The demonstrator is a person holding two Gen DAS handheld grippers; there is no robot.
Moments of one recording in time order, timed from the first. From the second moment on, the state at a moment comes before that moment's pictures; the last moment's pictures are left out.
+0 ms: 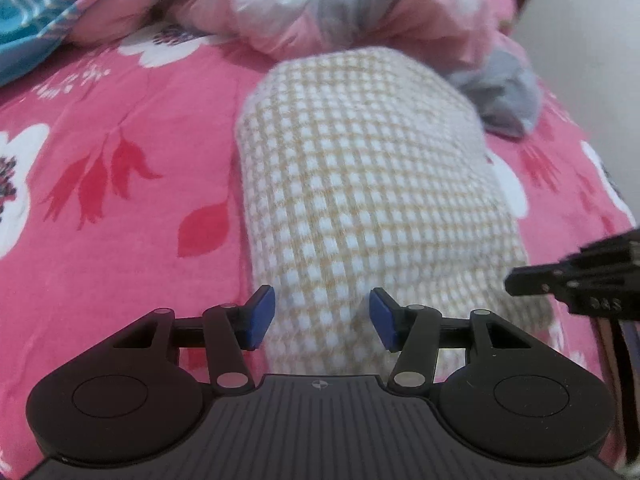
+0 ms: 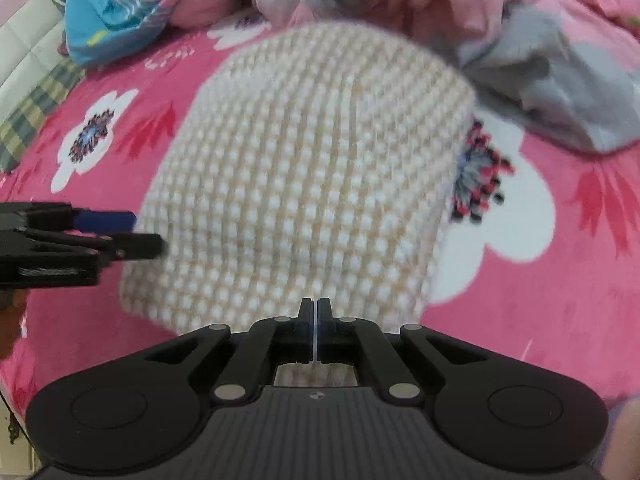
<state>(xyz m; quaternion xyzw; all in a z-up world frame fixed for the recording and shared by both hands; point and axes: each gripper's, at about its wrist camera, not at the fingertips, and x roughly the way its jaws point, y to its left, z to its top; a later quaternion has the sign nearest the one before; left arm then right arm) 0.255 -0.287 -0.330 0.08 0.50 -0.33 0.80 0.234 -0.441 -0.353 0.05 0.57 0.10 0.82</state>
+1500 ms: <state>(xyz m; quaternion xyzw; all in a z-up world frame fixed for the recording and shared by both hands) 0.295 -0.230 -0.397 -0.13 0.62 -0.47 0.61 0.181 -0.480 -0.388 0.36 0.52 0.13 0.76</state>
